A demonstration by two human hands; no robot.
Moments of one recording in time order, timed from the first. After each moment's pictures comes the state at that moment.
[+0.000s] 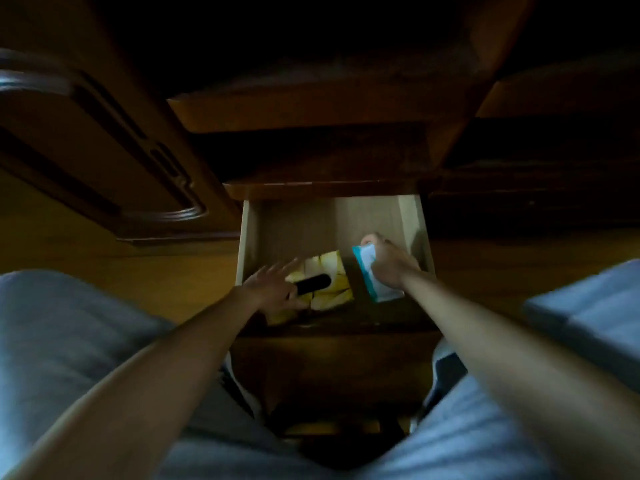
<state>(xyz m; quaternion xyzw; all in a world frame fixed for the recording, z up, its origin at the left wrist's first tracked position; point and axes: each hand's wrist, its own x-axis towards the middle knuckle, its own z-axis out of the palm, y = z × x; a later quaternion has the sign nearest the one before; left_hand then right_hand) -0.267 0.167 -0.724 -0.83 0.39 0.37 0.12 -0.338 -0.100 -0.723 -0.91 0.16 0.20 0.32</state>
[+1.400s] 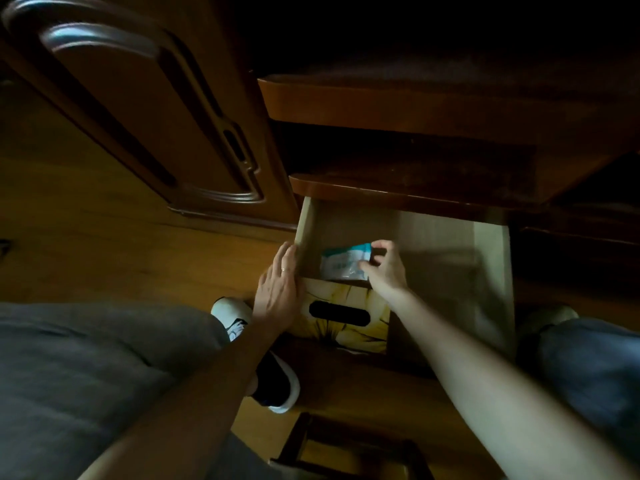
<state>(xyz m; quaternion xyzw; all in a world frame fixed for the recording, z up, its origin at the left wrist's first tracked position) -0.275 0.236 -0.762 -0.96 0.11 0.09 -0.22 -0.259 0.003 -0.791 -0.77 0.30 0.12 0.56</state>
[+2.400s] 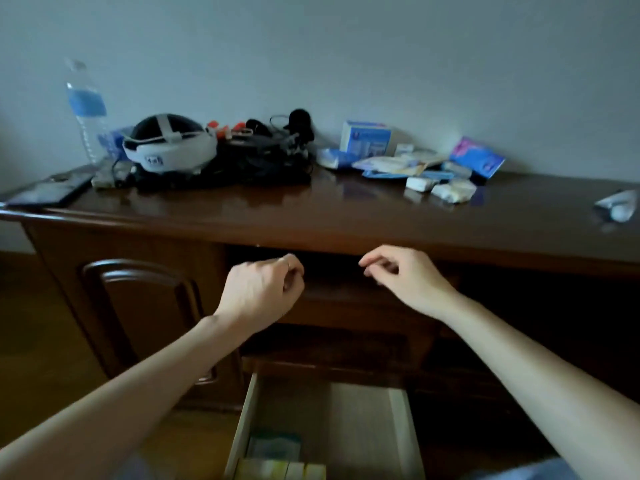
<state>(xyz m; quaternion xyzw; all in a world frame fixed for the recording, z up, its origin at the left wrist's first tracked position) -0.207 0.151 -0.388 -0.88 0.31 -0.31 -0.17 -0.257 -0.125 -0.365 -0.94 -0.04 -0.13 0.31</state>
